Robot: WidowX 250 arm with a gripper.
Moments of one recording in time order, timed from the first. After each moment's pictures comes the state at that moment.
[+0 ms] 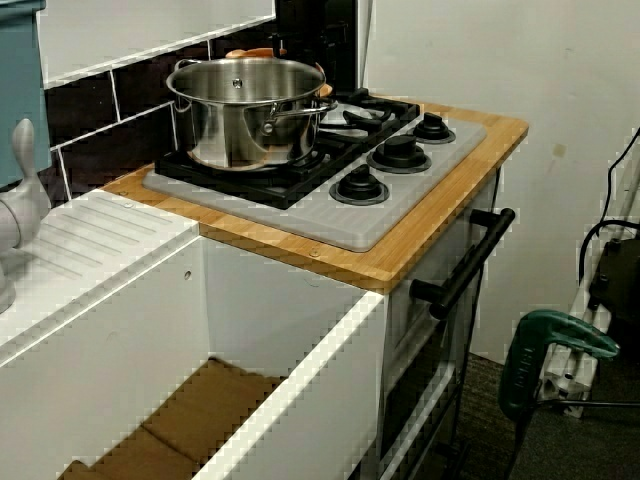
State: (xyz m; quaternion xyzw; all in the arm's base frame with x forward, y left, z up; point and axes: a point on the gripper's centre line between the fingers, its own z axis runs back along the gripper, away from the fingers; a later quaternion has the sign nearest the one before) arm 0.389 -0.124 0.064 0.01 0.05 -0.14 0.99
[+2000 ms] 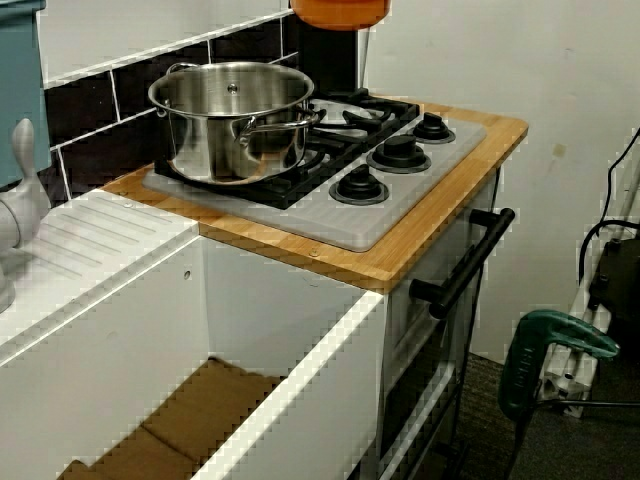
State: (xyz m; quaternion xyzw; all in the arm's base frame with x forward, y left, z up) arm 0.318 -0.108 0.171 0.01 0.07 -0.16 0.98
